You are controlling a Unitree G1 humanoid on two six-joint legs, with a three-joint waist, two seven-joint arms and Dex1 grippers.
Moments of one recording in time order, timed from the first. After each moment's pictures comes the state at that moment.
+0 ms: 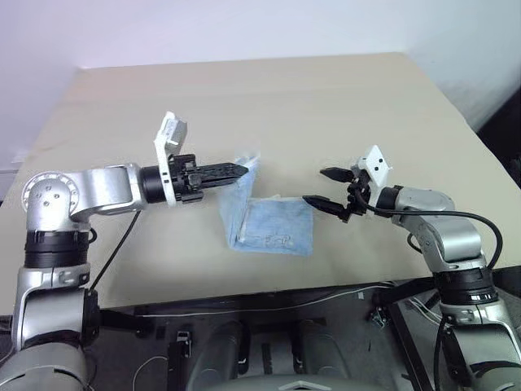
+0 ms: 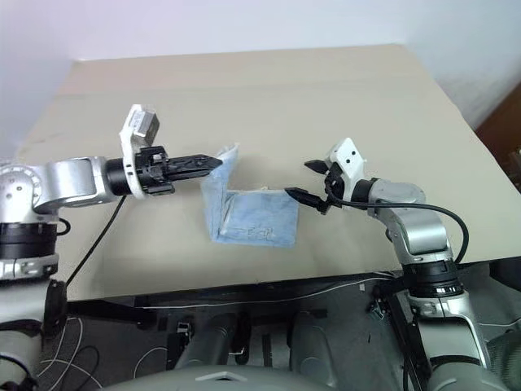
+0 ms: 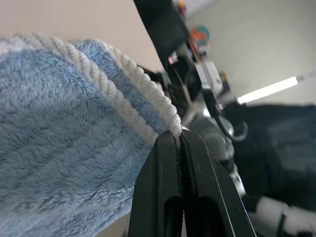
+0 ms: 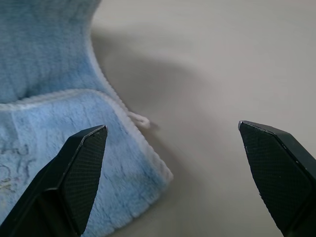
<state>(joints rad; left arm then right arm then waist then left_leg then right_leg) -0.75 0.69 0.06 0.17 -1.95 1.35 0.02 -0.45 -0.59 -0.01 -0.04 0.36 0.52 0.88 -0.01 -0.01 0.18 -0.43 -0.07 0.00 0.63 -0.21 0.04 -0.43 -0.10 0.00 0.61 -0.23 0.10</state>
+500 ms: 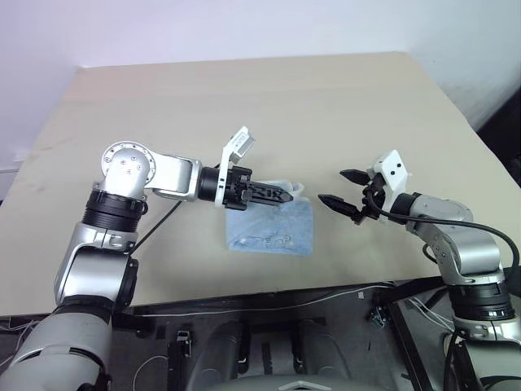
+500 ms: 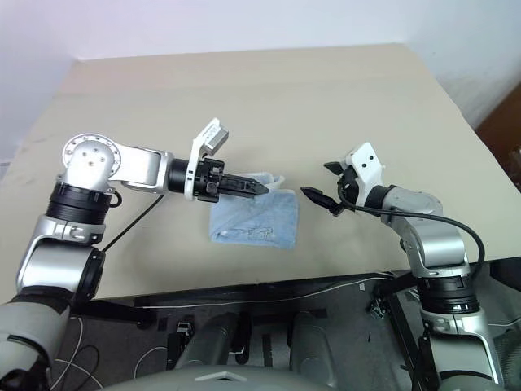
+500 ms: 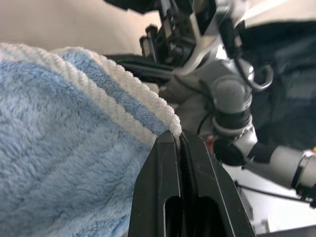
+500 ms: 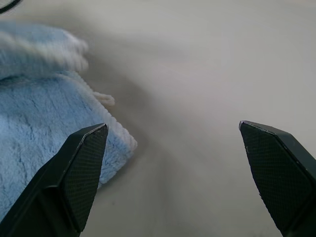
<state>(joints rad) -0.97 0.52 -0.19 0.28 -1.37 1.45 -0.49 -0.36 -0.62 -0.07 -0.12 0.36 0.56 0.78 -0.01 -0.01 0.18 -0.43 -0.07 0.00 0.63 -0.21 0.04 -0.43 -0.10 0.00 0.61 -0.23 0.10</state>
